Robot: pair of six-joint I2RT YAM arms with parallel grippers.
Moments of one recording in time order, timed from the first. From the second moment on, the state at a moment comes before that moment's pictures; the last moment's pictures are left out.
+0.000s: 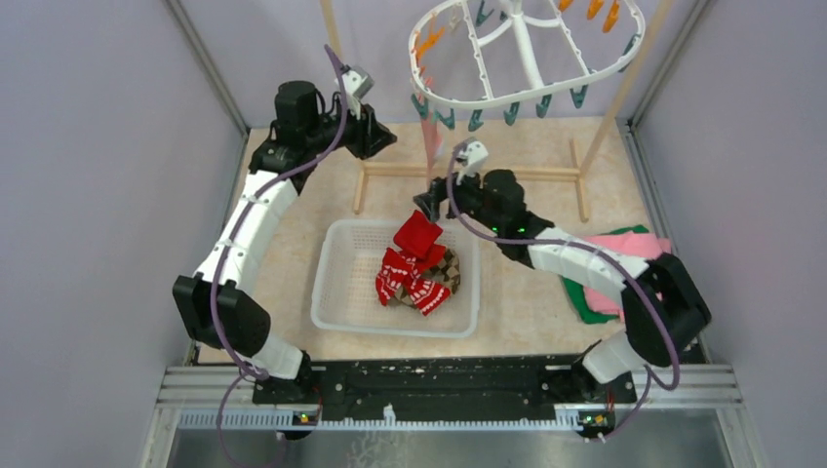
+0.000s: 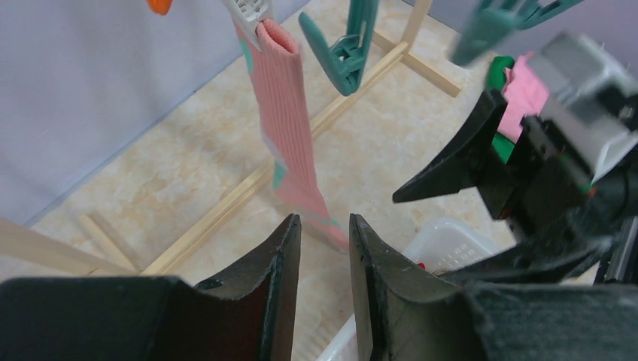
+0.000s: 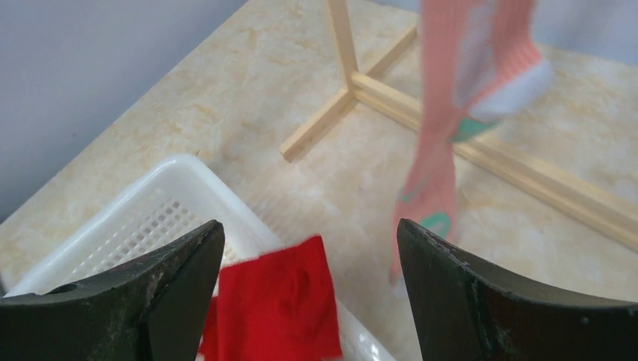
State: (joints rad) left arm -0.25 1.55 1.59 -0.31 0.70 0.08; right arm 0.63 1.44 0.95 0.33 -0.16 0.24
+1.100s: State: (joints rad) left arm -0.15 1.38 1.58 -0.43 0.70 0.04; right arm 0.75 1.54 1.07 0.59 0.30 0.09
